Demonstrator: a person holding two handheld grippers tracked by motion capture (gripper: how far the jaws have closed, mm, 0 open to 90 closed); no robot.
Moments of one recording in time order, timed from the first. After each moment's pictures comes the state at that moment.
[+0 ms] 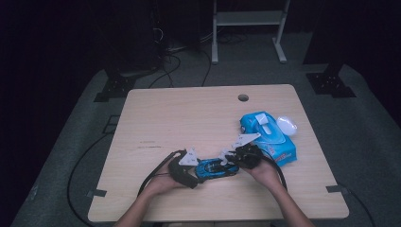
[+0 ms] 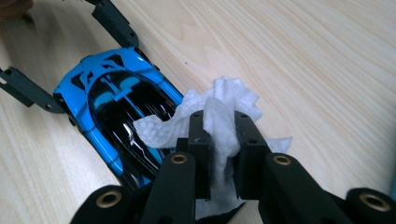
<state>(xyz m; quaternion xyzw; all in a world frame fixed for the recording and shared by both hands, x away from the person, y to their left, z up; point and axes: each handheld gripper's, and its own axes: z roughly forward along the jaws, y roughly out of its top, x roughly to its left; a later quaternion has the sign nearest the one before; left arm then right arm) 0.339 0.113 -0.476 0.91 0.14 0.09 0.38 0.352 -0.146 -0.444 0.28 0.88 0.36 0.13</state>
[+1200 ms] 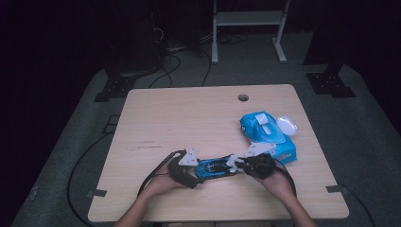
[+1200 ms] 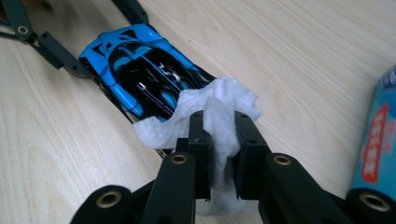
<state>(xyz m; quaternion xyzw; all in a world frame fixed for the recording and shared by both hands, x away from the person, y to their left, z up) 0.339 0.113 -0.477 0.91 0.14 0.09 0.38 0.319 -0.177 -0.443 0.29 0.87 0.37 0.15</state>
